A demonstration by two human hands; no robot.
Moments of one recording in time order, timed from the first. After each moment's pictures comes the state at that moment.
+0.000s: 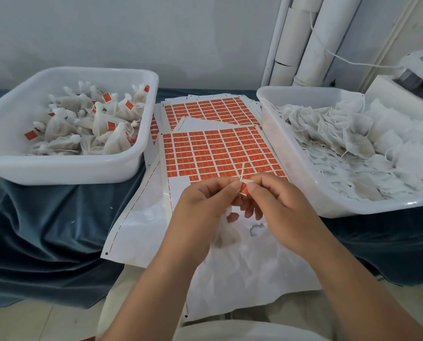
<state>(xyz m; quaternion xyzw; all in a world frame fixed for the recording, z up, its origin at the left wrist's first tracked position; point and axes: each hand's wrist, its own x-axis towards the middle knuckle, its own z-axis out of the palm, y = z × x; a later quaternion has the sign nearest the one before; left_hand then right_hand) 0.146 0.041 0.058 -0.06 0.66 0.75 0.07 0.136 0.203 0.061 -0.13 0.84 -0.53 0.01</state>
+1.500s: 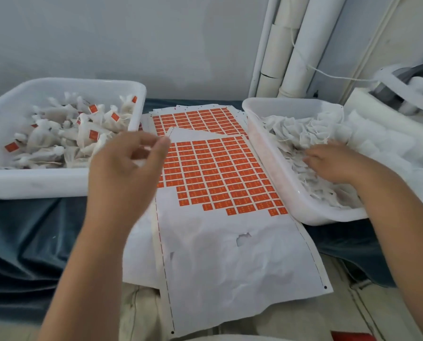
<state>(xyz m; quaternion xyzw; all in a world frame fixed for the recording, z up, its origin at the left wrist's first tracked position) 0.114 -0.025 0.099 -0.02 0.84 0.47 -0.28 0.006 0.347 0.097 0.03 0.99 -0.04 0.09</state>
